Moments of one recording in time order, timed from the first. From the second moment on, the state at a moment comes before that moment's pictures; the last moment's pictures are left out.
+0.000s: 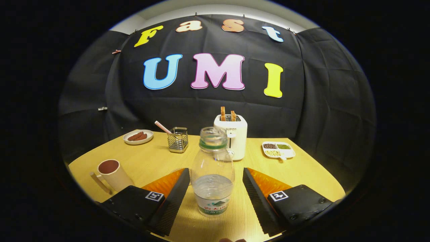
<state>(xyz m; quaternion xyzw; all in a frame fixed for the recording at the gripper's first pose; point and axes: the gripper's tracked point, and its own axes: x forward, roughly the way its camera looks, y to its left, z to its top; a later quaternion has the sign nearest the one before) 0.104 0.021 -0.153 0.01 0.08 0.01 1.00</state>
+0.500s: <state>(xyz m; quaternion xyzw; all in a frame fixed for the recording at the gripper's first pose) 0.117 0.025 -0.178 0.04 0.09 0.03 0.99</state>
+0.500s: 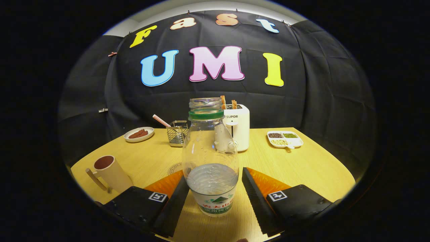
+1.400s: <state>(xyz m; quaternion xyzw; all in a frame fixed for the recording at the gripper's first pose) 0.126 0.022 -0.127 -0.04 0.08 0.08 0.99</state>
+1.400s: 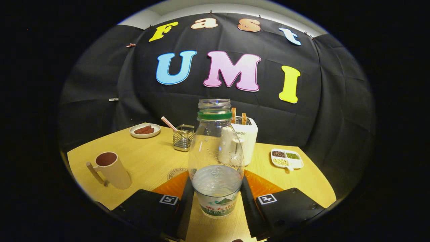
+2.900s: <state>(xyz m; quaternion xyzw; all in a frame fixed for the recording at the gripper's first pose) 0.134 0.116 -0.117 -0.36 0.14 0.09 0.92</state>
